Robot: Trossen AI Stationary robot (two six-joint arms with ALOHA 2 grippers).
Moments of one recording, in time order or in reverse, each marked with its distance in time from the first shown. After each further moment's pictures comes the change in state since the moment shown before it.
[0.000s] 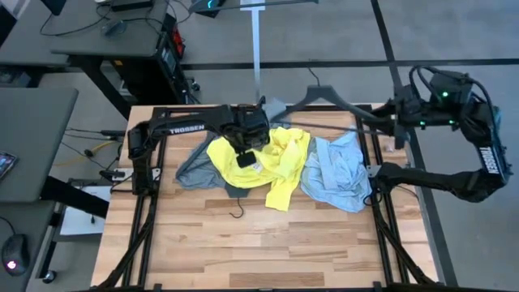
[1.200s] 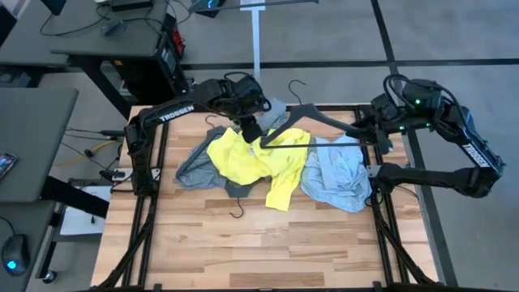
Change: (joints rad) left arm 0.136 -0.014 0.167 0.086 0.155 0.010; right arm 0.139 -0.005 -0.224 0.243 -0.052 0.137
